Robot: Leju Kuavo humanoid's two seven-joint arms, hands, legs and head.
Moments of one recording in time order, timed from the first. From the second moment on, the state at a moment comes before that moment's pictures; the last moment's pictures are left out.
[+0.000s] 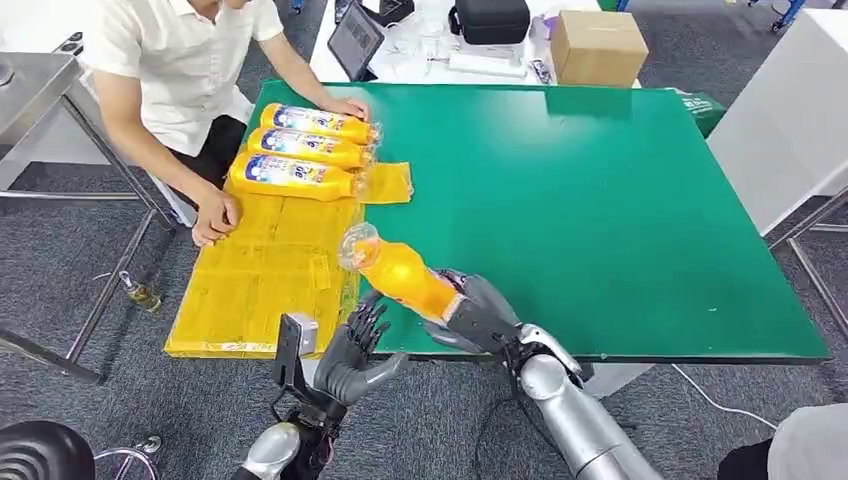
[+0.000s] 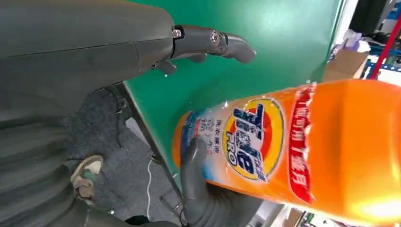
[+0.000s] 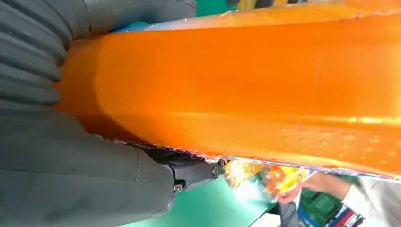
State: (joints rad) left arm -0.11 -0.15 -0.50 -1.21 0.27 0.05 -0.26; right arm -0.33 -0.01 0.46 -1.09 0.40 0.05 -0.44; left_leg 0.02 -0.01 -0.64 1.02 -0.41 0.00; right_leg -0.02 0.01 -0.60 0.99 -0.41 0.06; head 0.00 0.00
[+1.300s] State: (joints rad) left arm -0.15 -0.17 -0.51 -1.28 0.37 0.07 -0.32; right arm -0.37 0.02 0.70 -1.09 0.43 -0.02 -0.40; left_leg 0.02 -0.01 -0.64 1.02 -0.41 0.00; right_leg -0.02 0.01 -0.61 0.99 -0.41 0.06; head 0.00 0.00
